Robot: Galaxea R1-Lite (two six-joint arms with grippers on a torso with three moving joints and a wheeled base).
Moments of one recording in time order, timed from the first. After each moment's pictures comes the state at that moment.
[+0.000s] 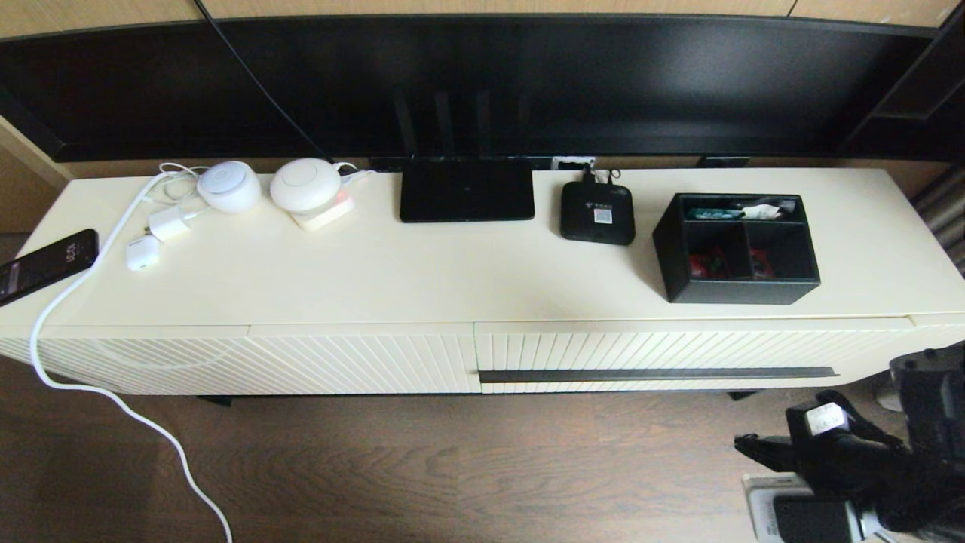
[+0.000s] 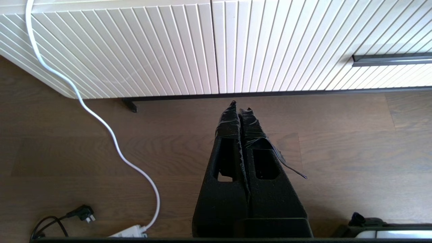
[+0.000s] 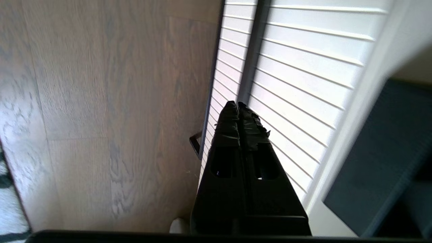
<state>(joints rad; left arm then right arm) 0.00 0.00 0.00 0.00 0.00 0.03 0.36 1.40 -0.43 -0.34 -0.03 -1.48</state>
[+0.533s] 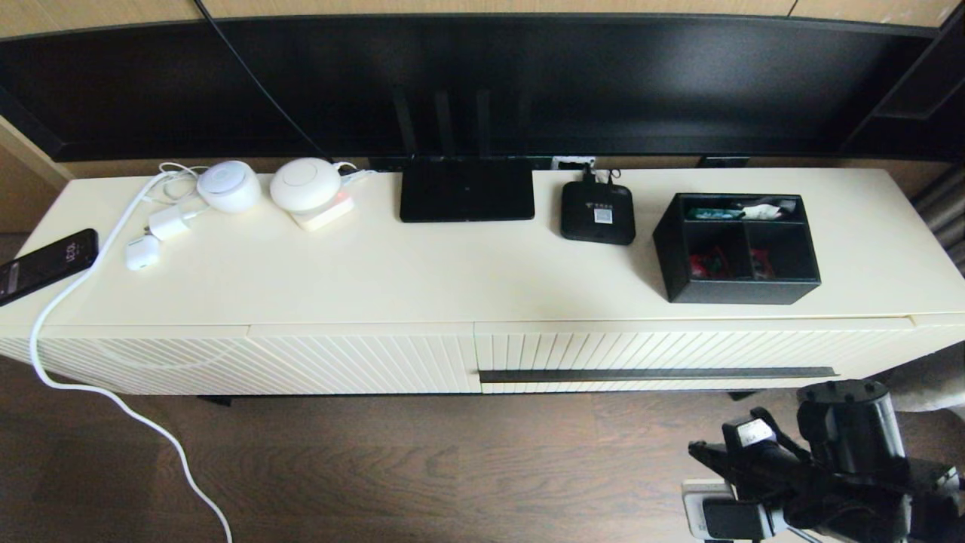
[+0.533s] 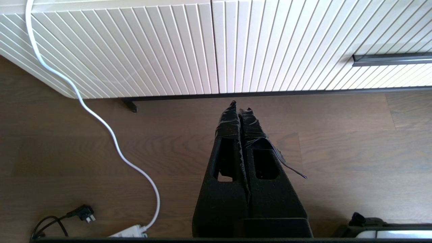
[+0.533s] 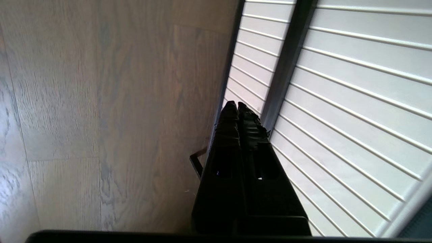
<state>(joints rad) 0.00 0.00 0.00 0.00 0.00 0.03 0.36 1.75 -0.30 -0.84 -0.03 -1.51</state>
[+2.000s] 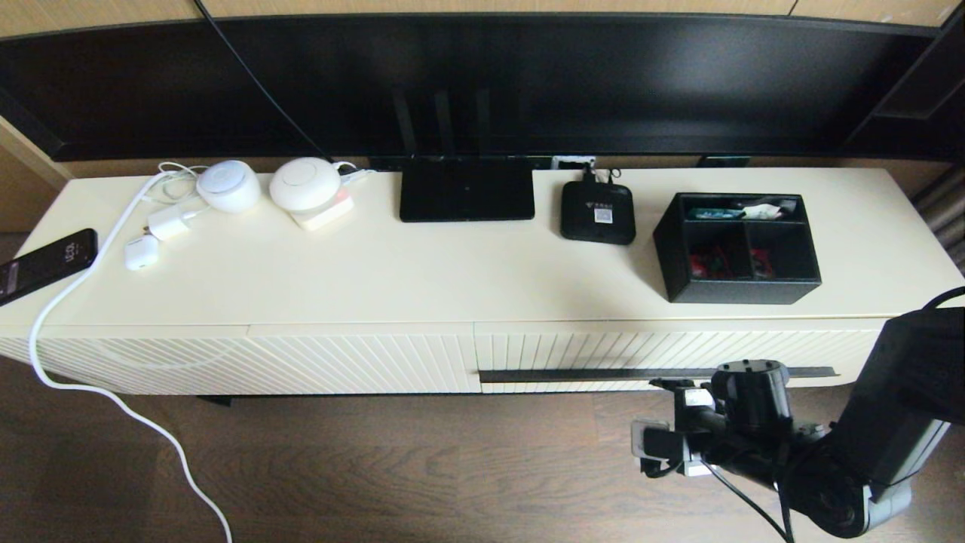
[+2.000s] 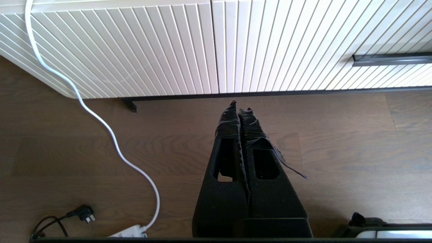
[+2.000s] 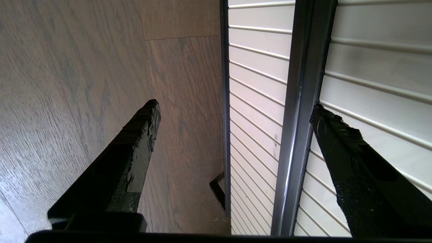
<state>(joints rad) 0.00 0.00 0.00 0.00 0.00 0.03 0.28 2.16 -0.55 -1.03 0.01 -1.34</state>
